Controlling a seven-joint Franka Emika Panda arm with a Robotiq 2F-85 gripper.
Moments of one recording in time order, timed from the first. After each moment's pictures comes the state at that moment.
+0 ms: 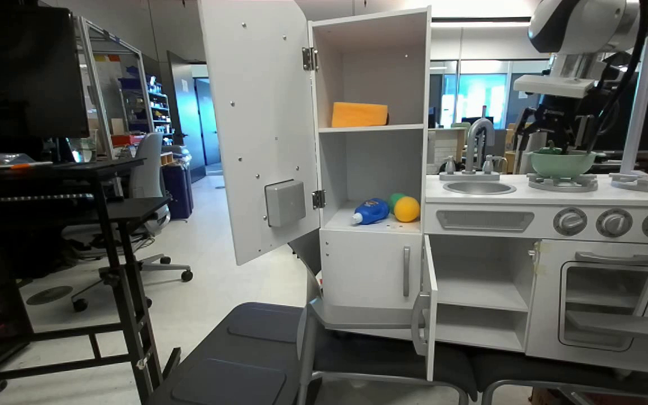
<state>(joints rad) -0.24 0.77 -0.20 -1.28 0.24 2.24 0.82</state>
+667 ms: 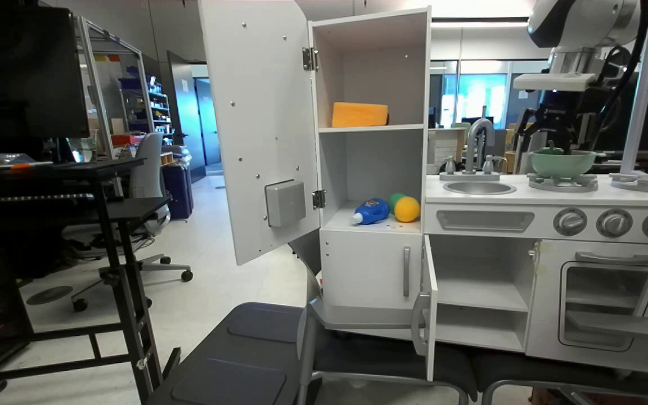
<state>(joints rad) -0.25 0.80 -0.21 -1.21 0.24 2.11 0.83</state>
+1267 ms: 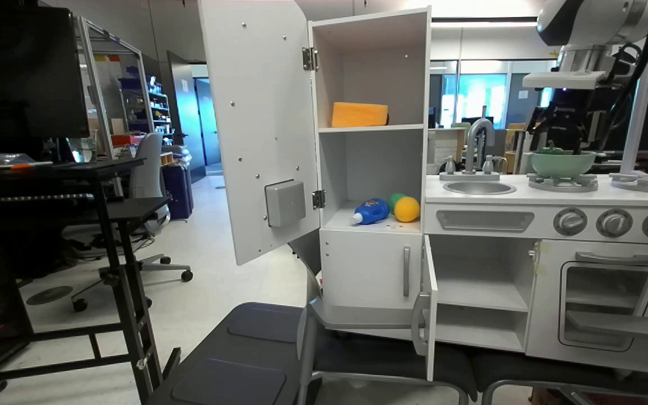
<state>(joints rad) -0.27 0.80 -0.22 -1.20 0.24 2.11 0.83</state>
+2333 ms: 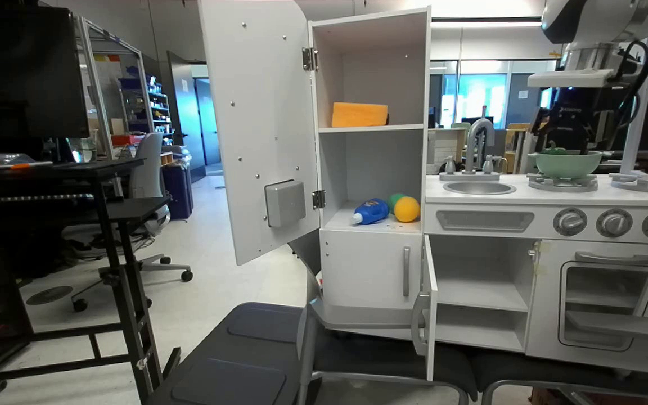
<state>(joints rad) -0.27 0.76 -0.22 -1.26 0.24 2.10 0.82</state>
